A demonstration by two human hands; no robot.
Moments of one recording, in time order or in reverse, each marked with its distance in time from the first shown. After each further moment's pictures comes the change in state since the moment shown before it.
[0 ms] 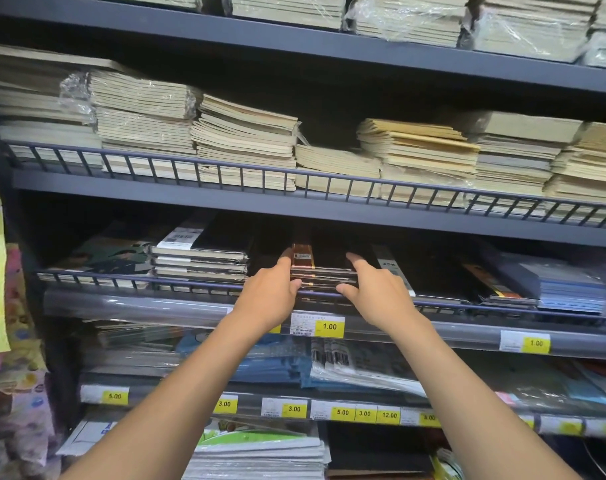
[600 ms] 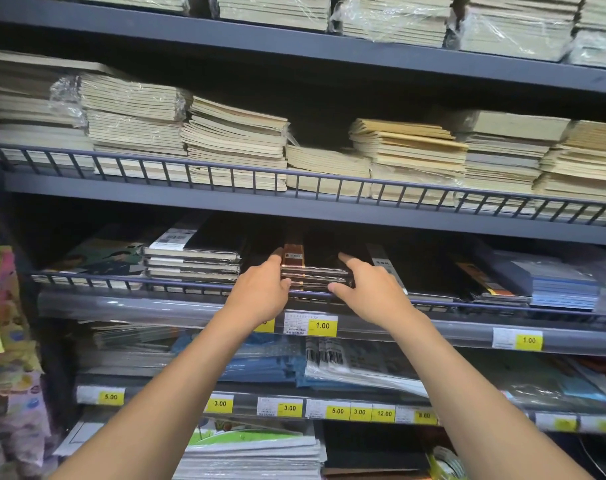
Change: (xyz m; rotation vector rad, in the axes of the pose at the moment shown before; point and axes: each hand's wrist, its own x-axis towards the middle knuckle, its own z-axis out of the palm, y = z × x) left_hand 0.001 0.007 -0.007 -0.024 -0.015 -0.111; right_hand -0.003 0.001 -0.012 0.097 -0.023 -0.036
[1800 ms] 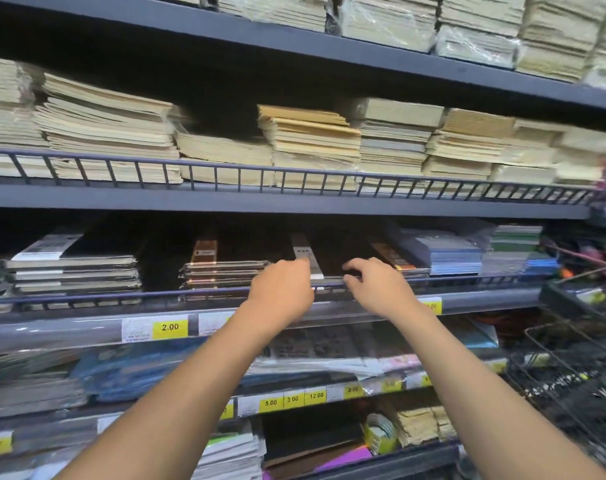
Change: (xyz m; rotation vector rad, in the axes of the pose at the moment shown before) left_hand -0.004 0.138 0.062 0.175 -0.133 0.296; right_hand -0.035 0.137 -0.042 -0.150 0.082 0.188
